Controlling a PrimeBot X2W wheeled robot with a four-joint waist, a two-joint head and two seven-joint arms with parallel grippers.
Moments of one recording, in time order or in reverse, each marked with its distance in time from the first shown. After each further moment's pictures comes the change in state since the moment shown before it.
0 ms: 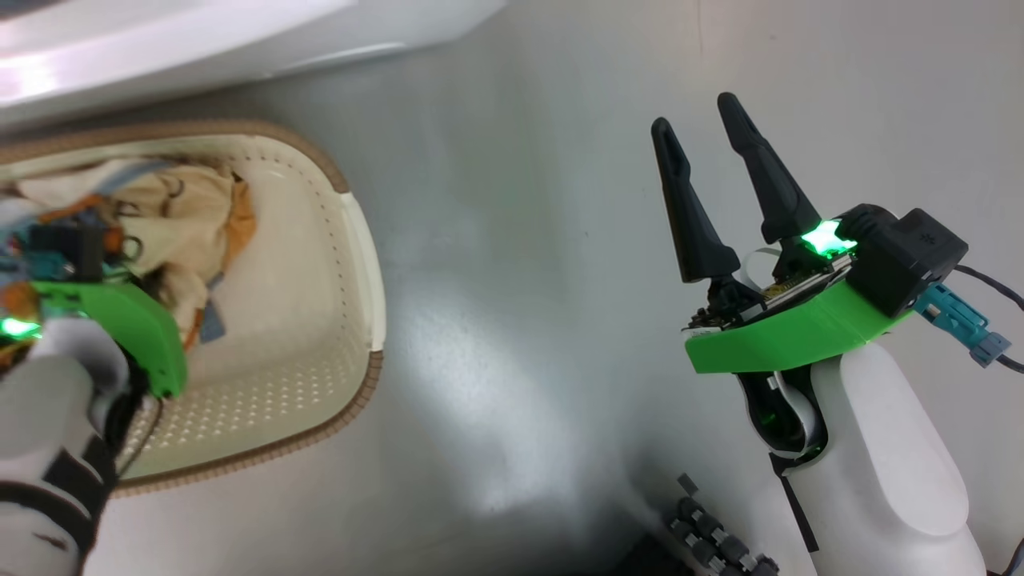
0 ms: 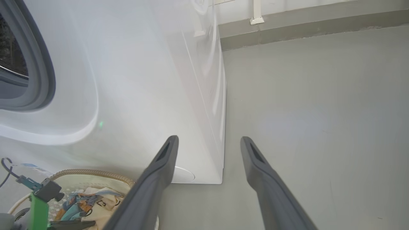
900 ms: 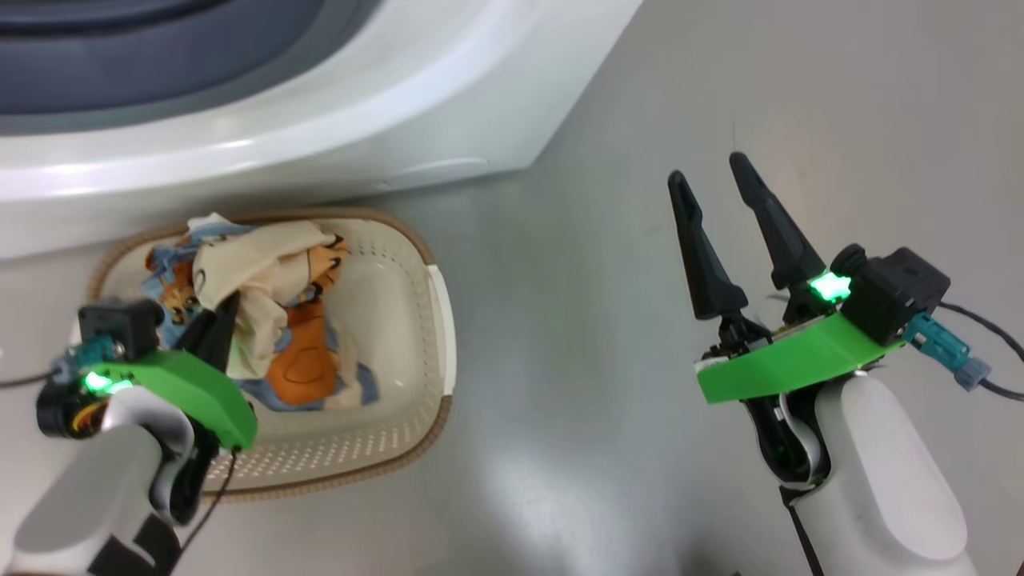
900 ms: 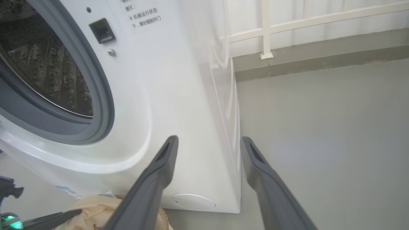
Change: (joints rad) left arm 0.275 0.019 0.120 -0.404 -0.014 0.001 -0.133; right arm 0.065 -0.001 -0.041 0.069 -0.018 0.000 0.000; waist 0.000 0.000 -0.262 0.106
